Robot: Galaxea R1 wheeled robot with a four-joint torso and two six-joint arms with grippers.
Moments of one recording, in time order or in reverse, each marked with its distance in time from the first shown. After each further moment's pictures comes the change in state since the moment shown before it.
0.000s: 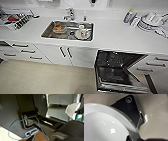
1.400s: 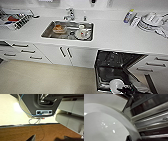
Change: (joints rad) left arm 0.461 0.237 -0.786 0.125 -0.603 0.004; right arm 0.543 -0.118 0.321 -0.010 -0.137 0.304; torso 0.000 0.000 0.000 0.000
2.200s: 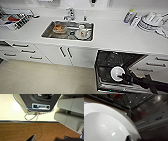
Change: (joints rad) left arm 0.091 0.176 -0.243 0.002 -0.118 0.002; right arm 0.197 0.033 -0.128 0.002 -0.101 0.144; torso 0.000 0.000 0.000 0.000
